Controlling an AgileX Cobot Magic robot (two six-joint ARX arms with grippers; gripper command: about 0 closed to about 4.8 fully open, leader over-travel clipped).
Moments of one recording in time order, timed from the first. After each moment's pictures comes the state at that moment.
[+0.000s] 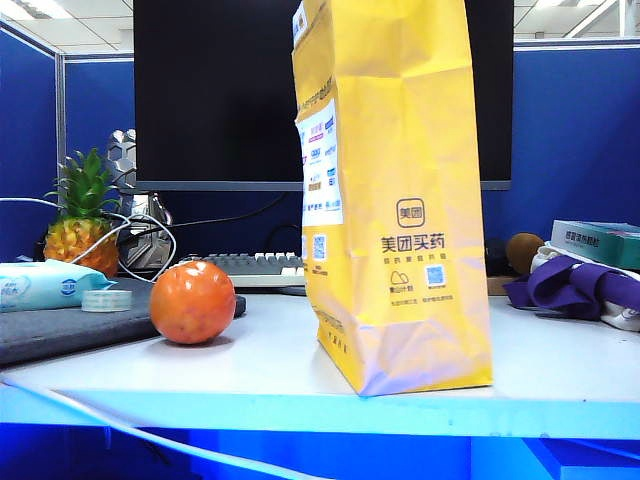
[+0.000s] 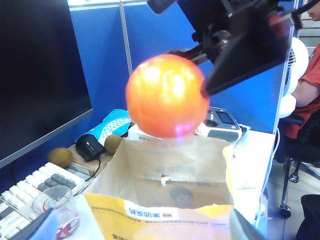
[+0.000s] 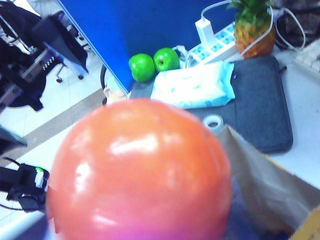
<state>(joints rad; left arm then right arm) -0.29 0.99 0.92 0.07 0.83 0.16 0.29 1.42 1.61 -0.76 -0.93 -0.08</state>
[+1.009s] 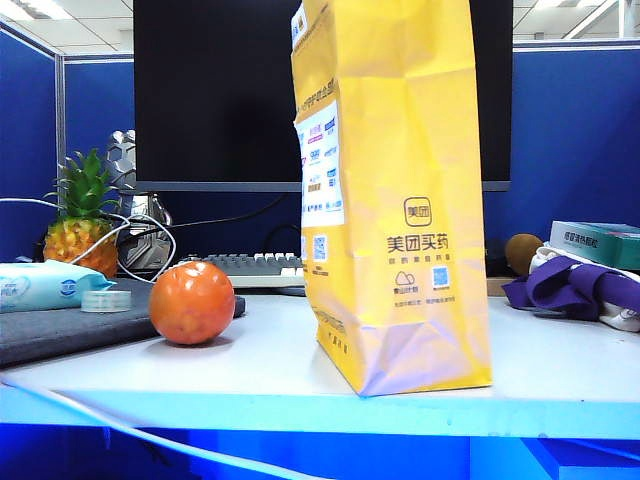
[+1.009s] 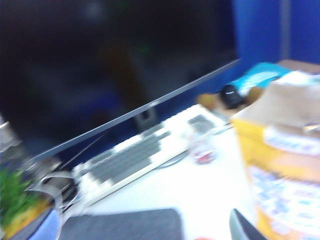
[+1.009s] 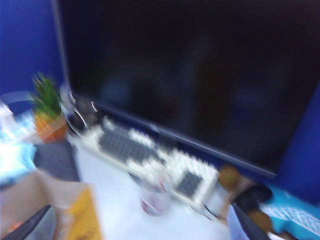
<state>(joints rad) -0.29 0.67 0.87 -0.25 0.21 0.31 0.05 0.90 1.29 -0.44 -0.44 -0.12</state>
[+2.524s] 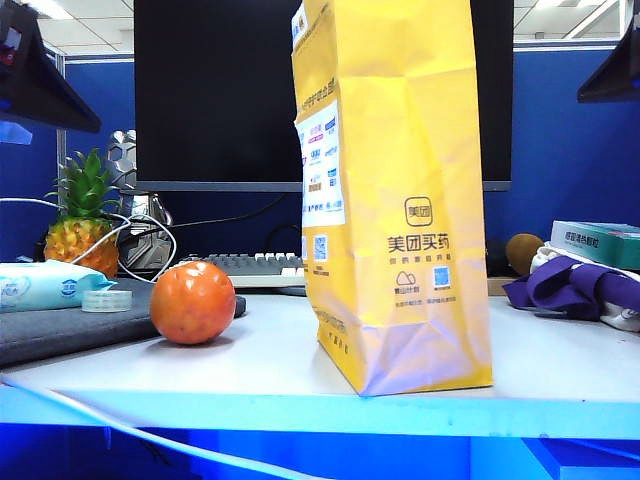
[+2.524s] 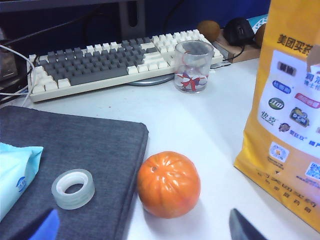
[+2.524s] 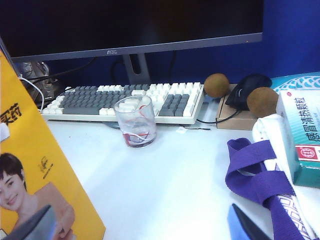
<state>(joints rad) -0.29 0.71 0.34 0.16 0.17 0.08 0.08 0.69 0.24 0.43 -0.22 0.17</state>
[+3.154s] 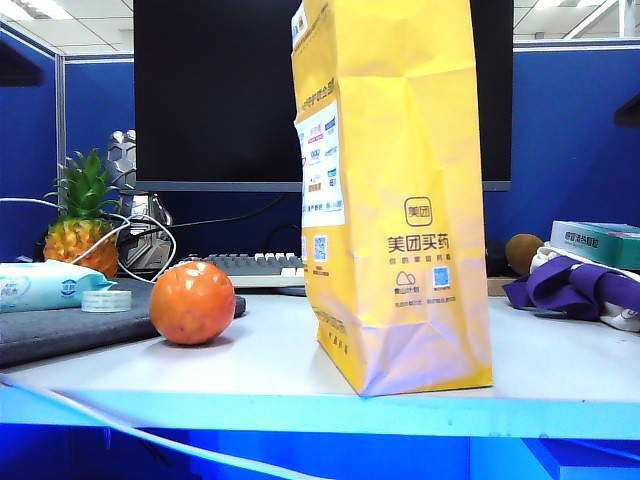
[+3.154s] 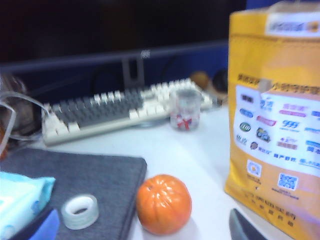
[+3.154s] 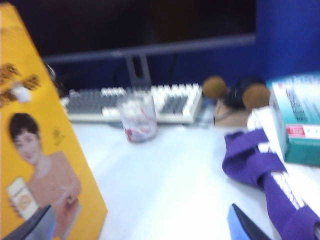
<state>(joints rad) -0.29 0.24 0.13 0.14 0.18 0.08 0.08 0.39 0.02 0.43 -0.21 0.17</state>
